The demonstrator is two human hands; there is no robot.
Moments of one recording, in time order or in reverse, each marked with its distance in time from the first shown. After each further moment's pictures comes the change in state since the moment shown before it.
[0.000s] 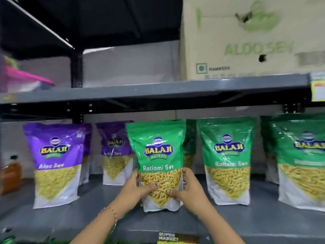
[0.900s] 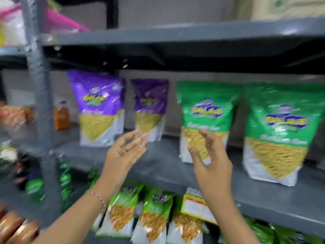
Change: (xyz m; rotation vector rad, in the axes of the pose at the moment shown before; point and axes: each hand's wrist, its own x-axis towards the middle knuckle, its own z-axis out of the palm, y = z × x) left_hand -0.101 0.030 -0.049 -0.277 0.326 0.117; right_hand -0.048 -0.030 0.048 -0.006 0.296 -0.453
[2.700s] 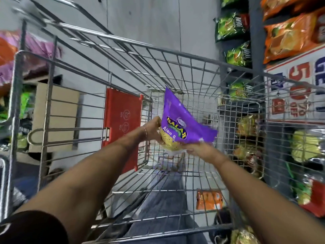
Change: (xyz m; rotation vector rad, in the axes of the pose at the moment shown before) left_hand -0.590 -0.205 -0.502 0.469 0.727 -1.443; right_hand -0.687 0.064 0.362 -0.008 -2.431 1.269
